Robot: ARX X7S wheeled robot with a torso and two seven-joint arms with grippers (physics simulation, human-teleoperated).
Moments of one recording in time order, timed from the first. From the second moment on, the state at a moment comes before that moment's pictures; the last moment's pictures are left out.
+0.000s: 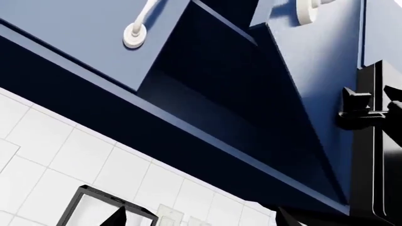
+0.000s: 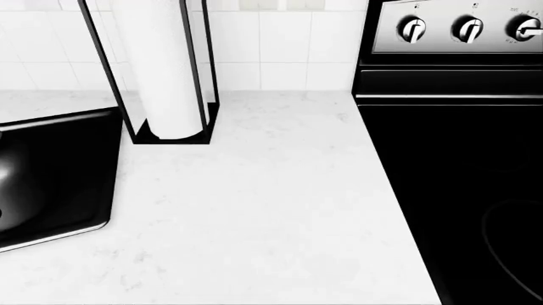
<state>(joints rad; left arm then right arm) -0.59 -1.57 0.83 0.99 -1.04 0.96 -0.90 2.17 0.06 -0.69 0.23 0.08 0.98 0.23</state>
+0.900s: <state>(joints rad) -0.52 -1.57 0.89 0.95 -0.96 1.04 -0.92 2.15 0.00 -1.32 0.57 -0.19 0.82 0.20</state>
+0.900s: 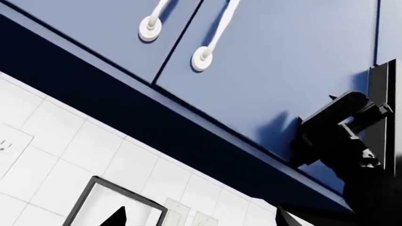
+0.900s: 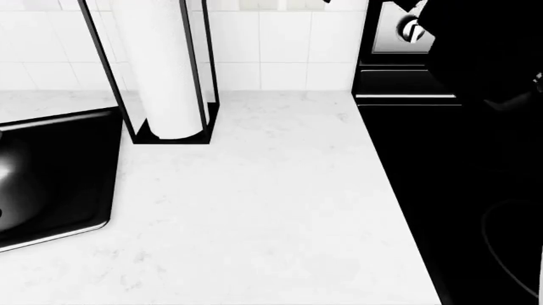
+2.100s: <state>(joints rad) -0.52 -1.57 0.85 0.99 -0.99 0.99 -0.90 2.26 0.30 -0.94 -0.09 0.69 1.10 0.47</state>
